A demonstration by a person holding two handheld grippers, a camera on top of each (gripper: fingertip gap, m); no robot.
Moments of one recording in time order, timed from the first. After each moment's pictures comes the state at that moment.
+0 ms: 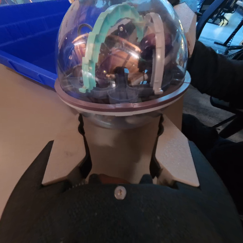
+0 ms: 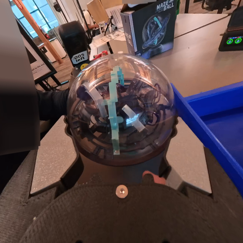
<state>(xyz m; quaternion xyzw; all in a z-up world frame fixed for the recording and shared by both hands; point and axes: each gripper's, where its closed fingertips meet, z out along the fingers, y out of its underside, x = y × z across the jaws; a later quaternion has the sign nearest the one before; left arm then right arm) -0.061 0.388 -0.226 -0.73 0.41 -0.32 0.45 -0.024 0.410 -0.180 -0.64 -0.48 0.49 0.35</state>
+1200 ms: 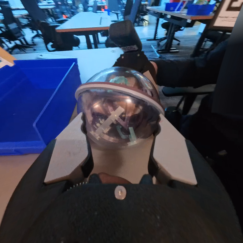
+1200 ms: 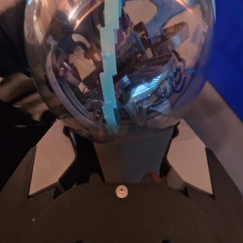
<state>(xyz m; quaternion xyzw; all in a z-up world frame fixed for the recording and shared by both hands) -0.036 0.350 -0.159 -0.56 0.58 -0.41 0.42 0.017 0.344 -0.248 -0.74 -0.50 0.33 0.31</state>
